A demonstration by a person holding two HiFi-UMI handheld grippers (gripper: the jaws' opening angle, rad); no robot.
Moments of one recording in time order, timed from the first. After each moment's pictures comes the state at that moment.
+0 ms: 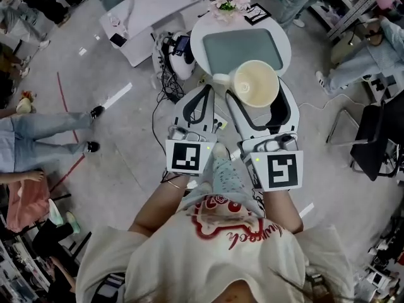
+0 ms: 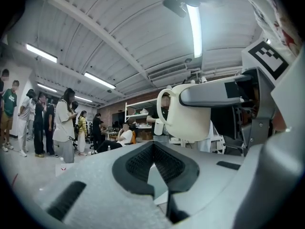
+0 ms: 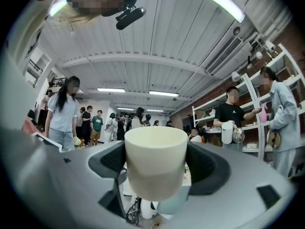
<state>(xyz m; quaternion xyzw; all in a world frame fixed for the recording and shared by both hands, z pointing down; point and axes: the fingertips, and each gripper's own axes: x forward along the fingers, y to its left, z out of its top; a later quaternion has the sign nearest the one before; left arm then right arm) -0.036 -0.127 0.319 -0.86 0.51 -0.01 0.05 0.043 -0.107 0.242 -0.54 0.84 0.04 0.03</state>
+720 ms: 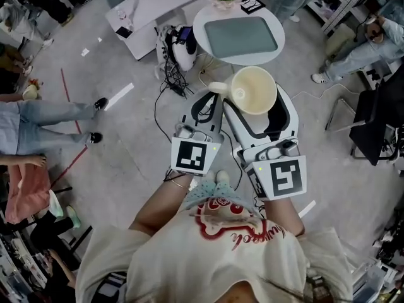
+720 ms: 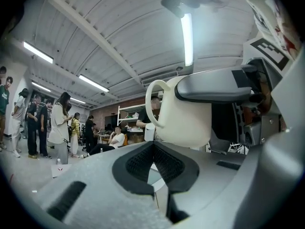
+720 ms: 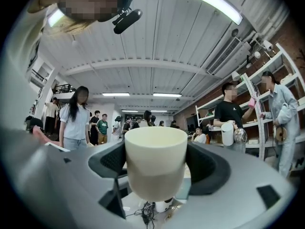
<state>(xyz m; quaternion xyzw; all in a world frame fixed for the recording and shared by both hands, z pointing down) -0.019 0.003 0.280 -0.88 0.48 0.03 0.04 0.028 0.037 0.211 -0.52 0.85 0.03 0.04</state>
